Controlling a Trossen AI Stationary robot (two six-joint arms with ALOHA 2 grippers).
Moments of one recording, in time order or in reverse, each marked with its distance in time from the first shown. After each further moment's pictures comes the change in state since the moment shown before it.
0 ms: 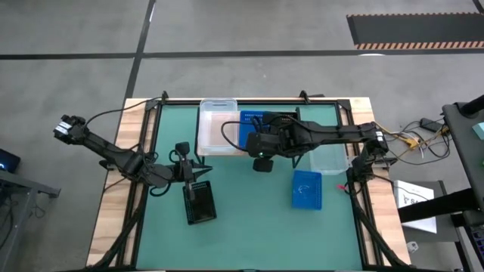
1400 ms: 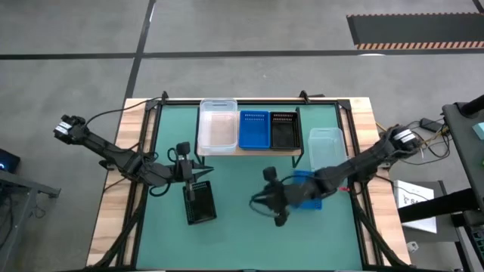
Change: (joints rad) left arm -0.001 0.005 0.005 0.061 0.018 -0.008; right arm 0.314 -0.300 -0.961 1.261 -0.205 -0.308
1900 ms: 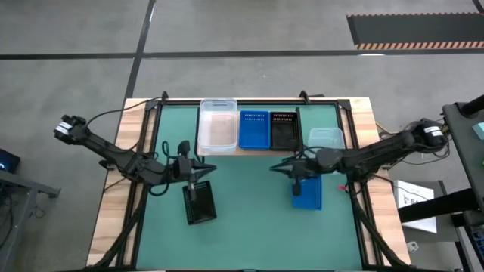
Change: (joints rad) left arm 0.001 0.010 -0.003 0.178 -0.002 -0.079; right arm -0.245 -0.380 -0.545 0.499 -0.180 -0.058
